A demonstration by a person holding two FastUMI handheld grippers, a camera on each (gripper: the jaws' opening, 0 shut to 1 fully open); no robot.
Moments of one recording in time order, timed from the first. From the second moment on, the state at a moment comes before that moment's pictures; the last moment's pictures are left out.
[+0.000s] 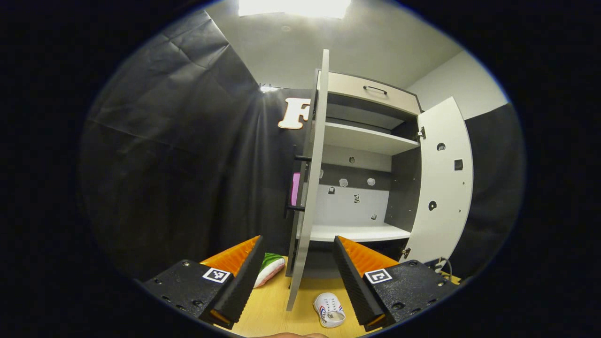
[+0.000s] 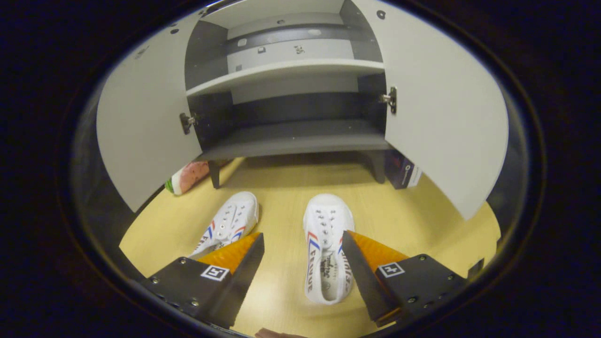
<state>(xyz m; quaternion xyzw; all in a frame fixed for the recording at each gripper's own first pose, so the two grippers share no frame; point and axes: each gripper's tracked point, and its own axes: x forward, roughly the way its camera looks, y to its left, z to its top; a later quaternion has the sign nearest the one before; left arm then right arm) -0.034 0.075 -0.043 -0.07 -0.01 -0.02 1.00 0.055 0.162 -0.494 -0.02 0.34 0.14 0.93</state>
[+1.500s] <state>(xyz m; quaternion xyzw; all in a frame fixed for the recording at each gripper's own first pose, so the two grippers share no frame) -0.040 -0.054 -0.097 -0.05 0.02 -0.11 0.99 0.089 0.160 -0.507 0.11 0.25 0.12 0.95</state>
